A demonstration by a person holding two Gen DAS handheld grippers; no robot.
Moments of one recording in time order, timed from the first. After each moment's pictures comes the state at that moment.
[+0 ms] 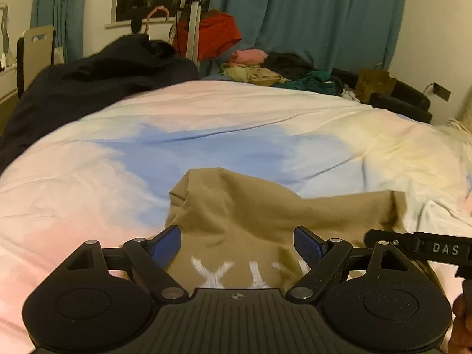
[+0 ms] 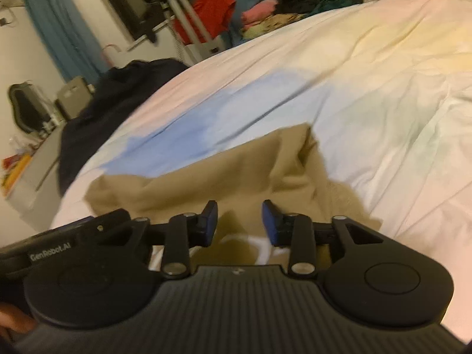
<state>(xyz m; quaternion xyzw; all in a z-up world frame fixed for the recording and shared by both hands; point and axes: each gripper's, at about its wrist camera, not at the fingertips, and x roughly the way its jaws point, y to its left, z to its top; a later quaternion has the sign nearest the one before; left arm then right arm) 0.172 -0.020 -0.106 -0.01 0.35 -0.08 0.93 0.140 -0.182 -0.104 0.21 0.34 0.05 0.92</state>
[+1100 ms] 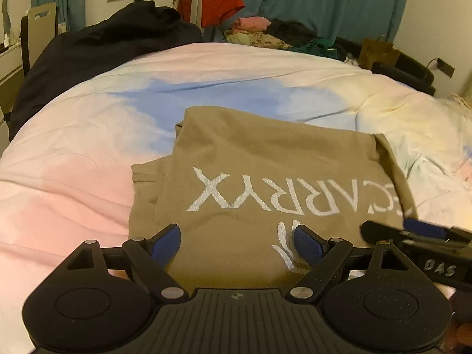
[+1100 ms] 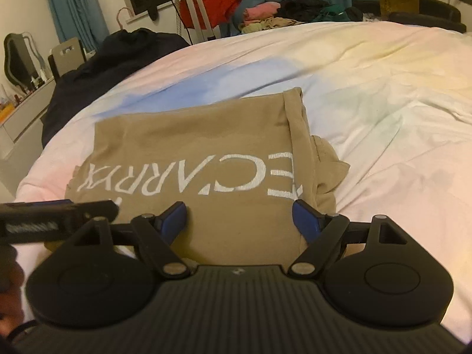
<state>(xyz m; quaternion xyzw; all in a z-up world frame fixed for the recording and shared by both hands) 0.107 -0.013 -0.101 -0.02 0.40 -0.08 0.91 0.070 -0.150 -0.103 0.11 0.35 0.03 0.93</state>
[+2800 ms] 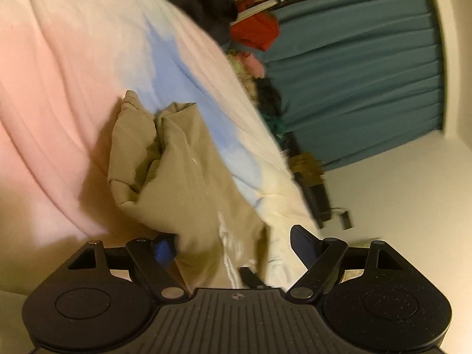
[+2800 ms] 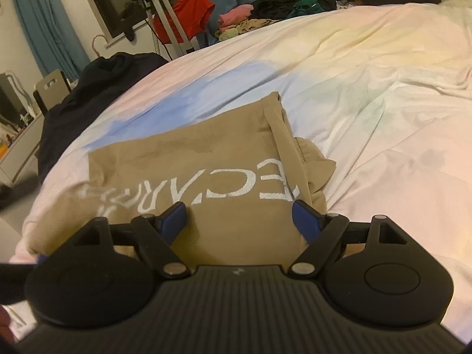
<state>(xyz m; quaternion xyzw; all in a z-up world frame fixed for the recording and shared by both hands) 0.091 0.057 -0.129 -0.45 0.37 -0.16 0.80 0.070 -0.165 -0.102 0.19 0.34 0.00 0.92</state>
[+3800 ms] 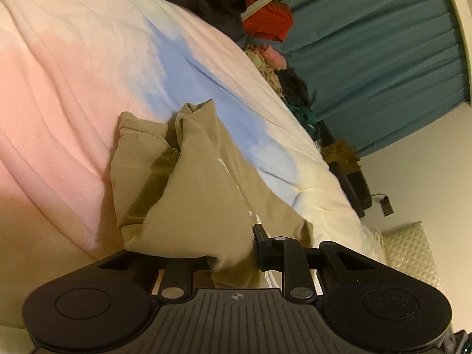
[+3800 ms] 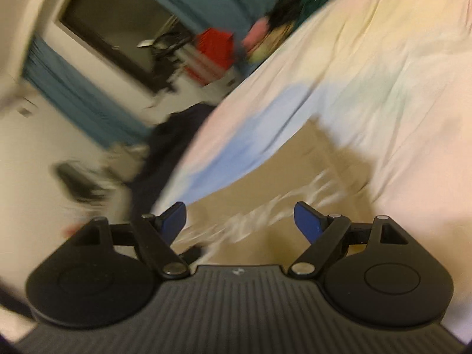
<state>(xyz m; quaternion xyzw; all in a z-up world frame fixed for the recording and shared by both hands) 0.114 0.036 -0.122 -0.39 0.37 -0.14 0.83 0.037 -0.209 -0.065 0.42 0.28 0.12 0.86</state>
